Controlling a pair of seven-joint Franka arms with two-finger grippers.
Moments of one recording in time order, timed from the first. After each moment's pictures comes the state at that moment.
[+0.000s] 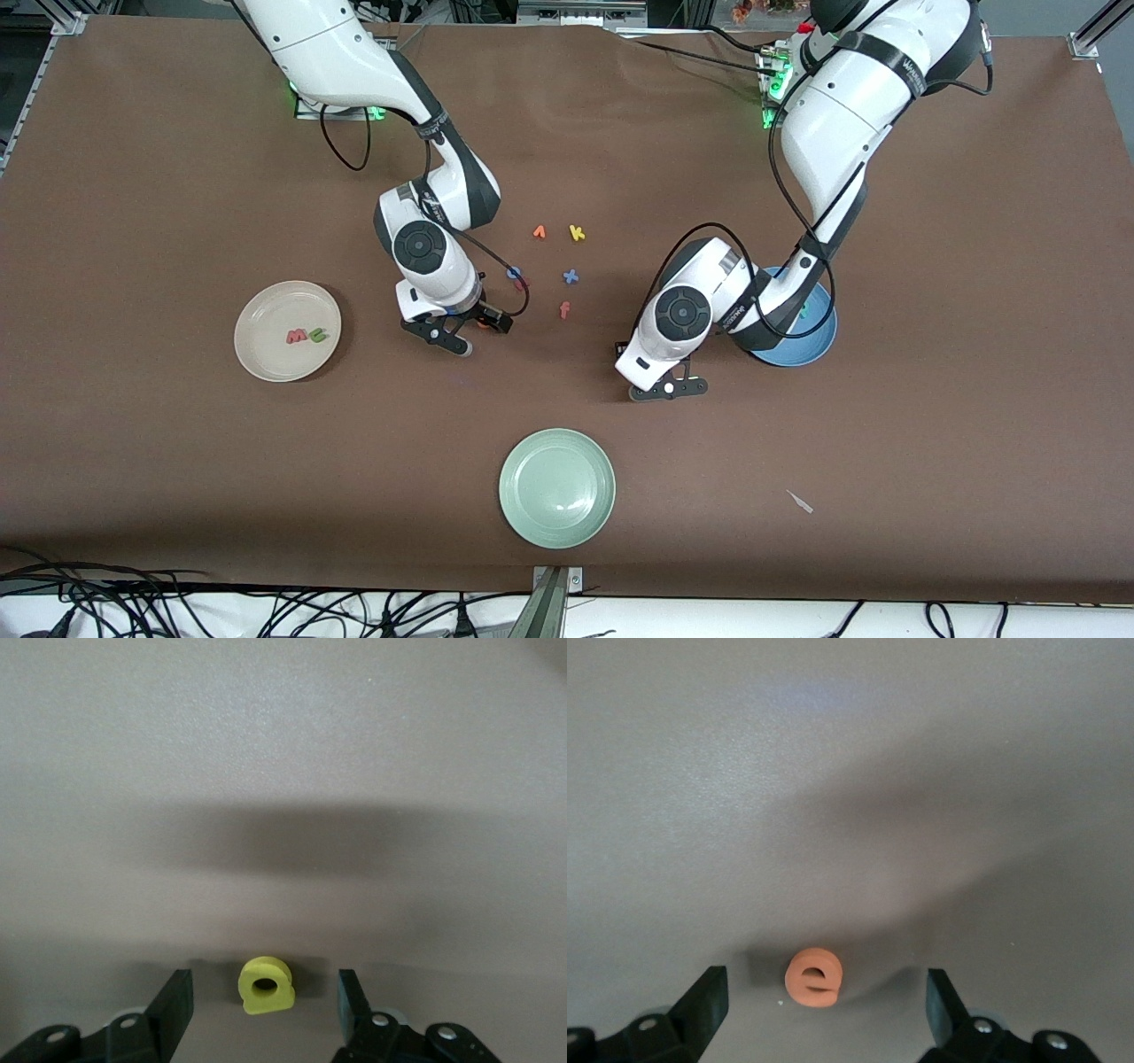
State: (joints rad) left arm -0.25 0.91 -0.37 -1.39 0.27 2.14 -0.79; right arm 0.63 0.65 -0.06 -1.82 0.15 2.47 0.90
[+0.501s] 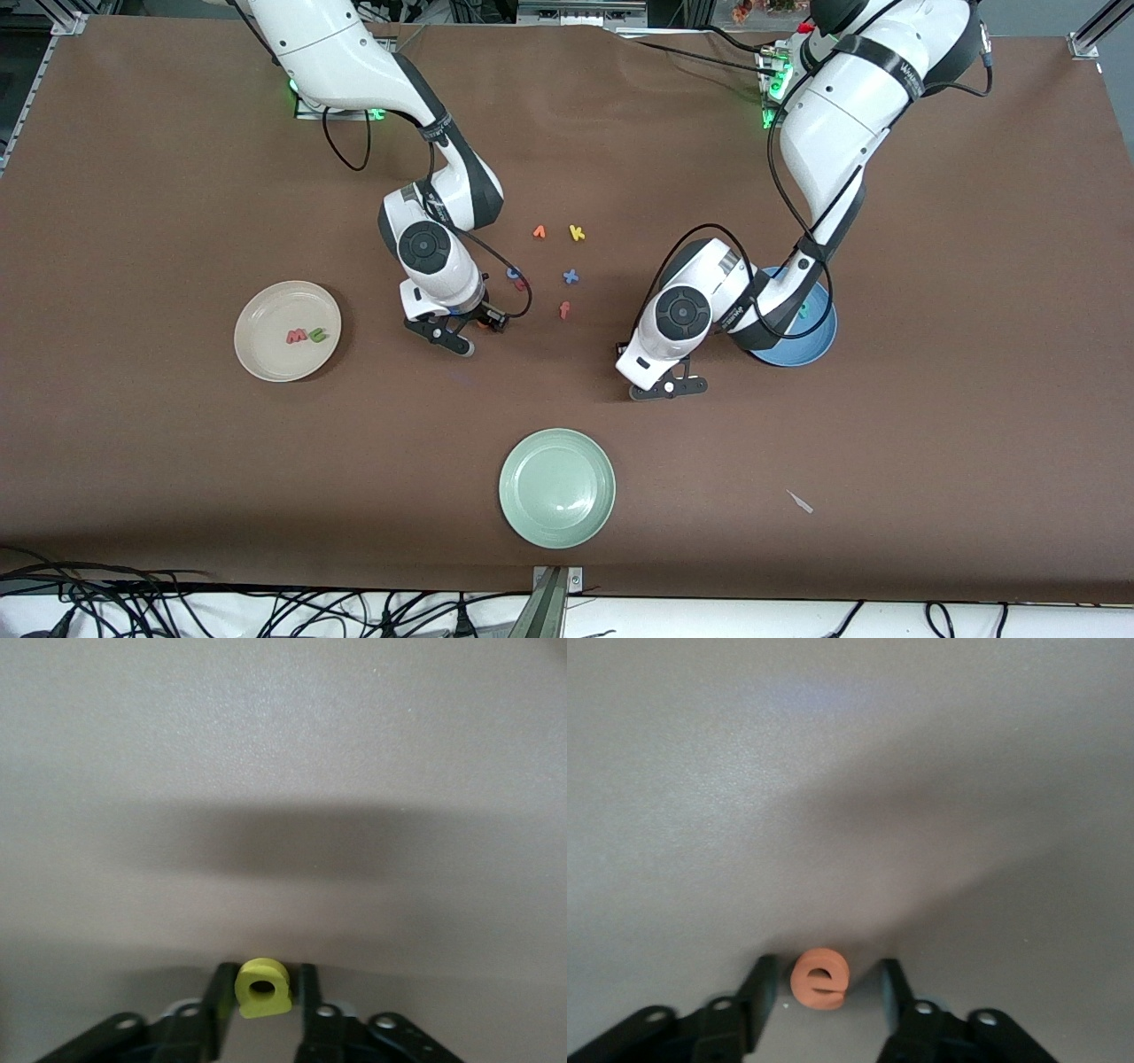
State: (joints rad) left arm -0.25 0.91 -0.37 -1.41 0.27 2.16 -0.80; right arm 0.64 0.66 -0.06 -1.81 0.15 2.49 0.92
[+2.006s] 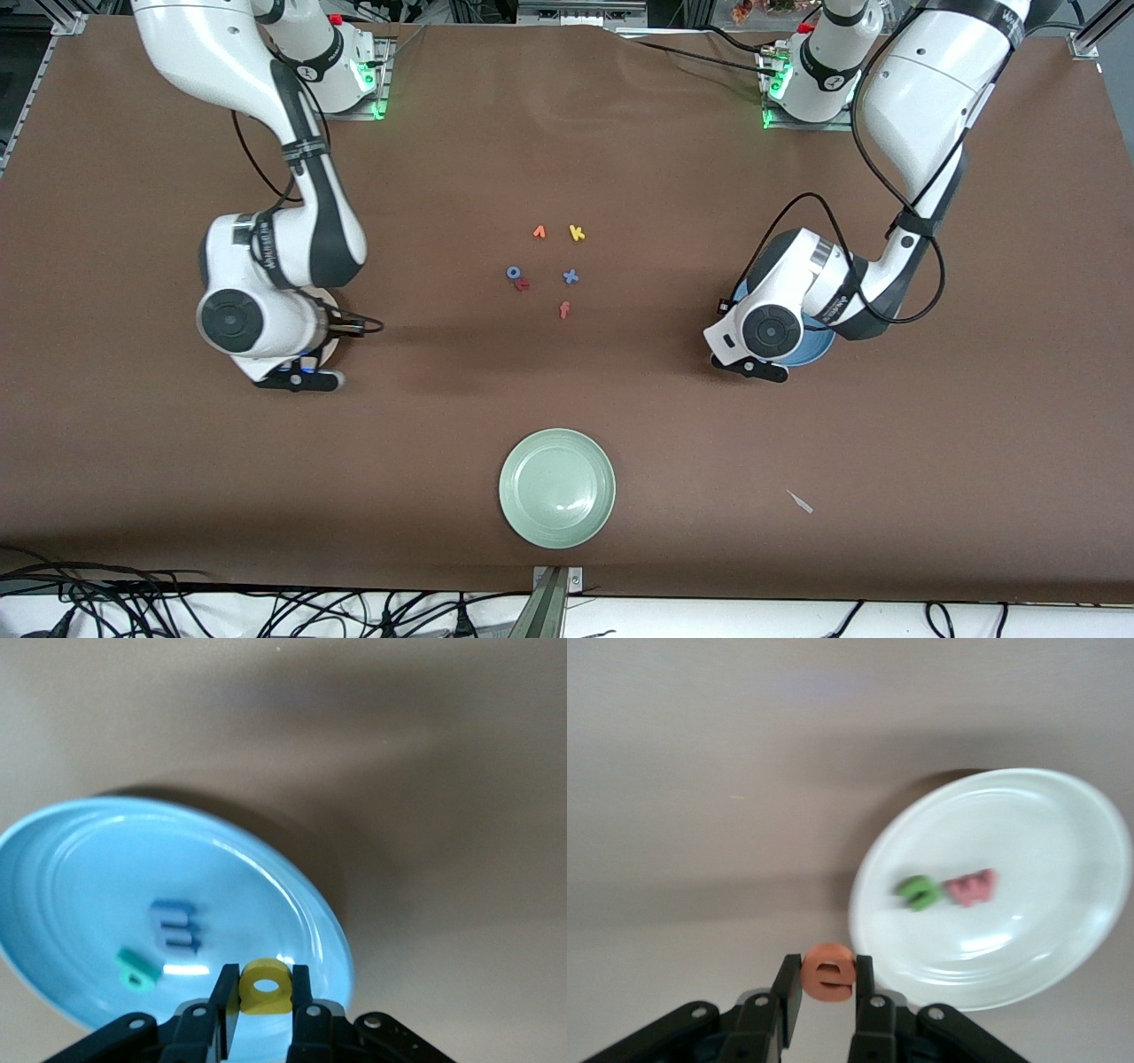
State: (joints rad) left arm -0.04 0.70 -0.37 -1.68 0.33 1.86 -0.31; right arm 0.51 0.58 -0.37 -1.65 0.15 1.91 0.09
